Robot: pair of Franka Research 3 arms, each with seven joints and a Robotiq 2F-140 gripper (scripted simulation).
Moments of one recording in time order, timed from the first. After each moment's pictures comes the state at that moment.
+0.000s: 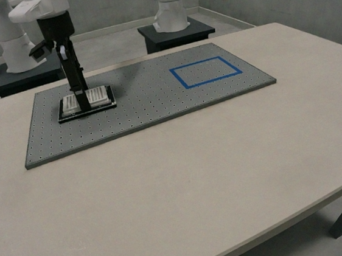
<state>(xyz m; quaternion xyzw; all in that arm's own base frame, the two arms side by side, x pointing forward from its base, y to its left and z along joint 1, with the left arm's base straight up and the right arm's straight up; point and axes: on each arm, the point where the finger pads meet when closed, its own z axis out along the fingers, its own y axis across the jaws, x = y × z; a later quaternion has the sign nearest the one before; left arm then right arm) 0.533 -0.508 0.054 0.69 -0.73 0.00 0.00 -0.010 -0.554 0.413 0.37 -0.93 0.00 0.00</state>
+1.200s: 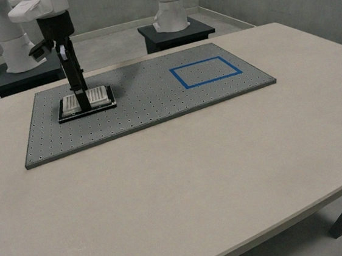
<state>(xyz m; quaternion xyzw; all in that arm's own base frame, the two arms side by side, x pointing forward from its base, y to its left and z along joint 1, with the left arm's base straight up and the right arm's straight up) 0.533 -0.508 0.055 0.69 -0.73 0.00 0.00 -0.010 -0.554 0.413 0.37 -0.93 0.00 0.00</state>
